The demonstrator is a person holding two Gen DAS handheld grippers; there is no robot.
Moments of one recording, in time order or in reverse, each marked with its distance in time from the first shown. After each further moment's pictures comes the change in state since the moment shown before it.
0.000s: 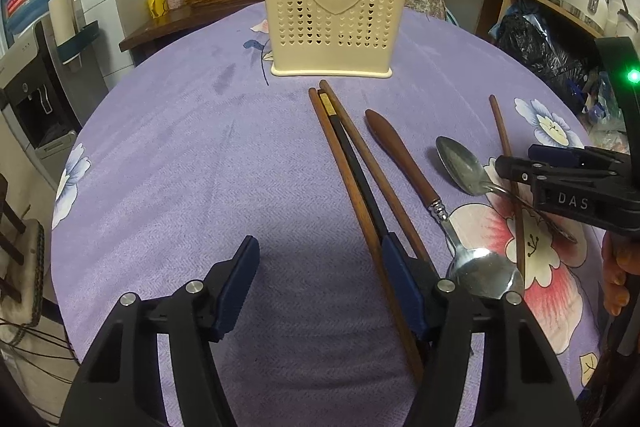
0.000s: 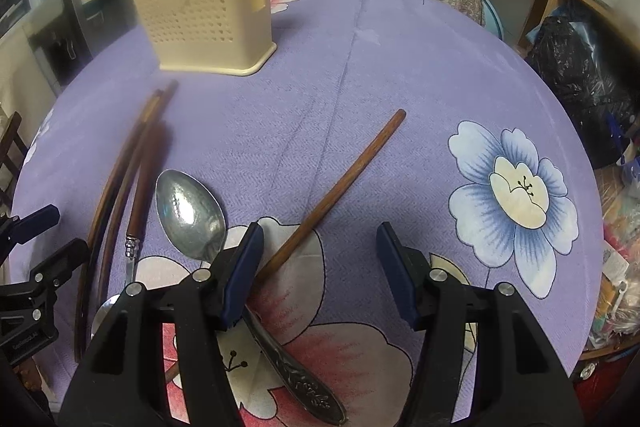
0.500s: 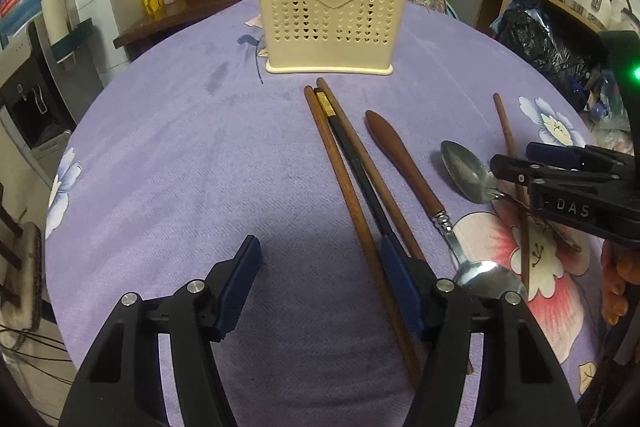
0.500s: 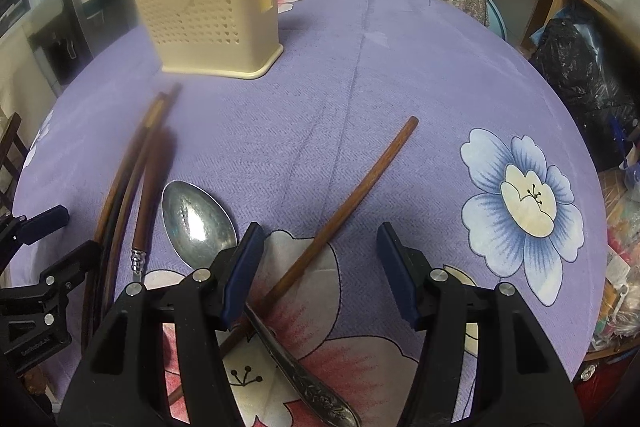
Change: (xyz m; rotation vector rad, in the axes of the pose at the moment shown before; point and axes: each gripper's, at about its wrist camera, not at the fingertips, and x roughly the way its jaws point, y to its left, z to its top) left arm 0.011 0.000 0.009 0.007 0.029 -0.006; right arm 0.004 0.008 0.007 -0.004 0.007 0.005
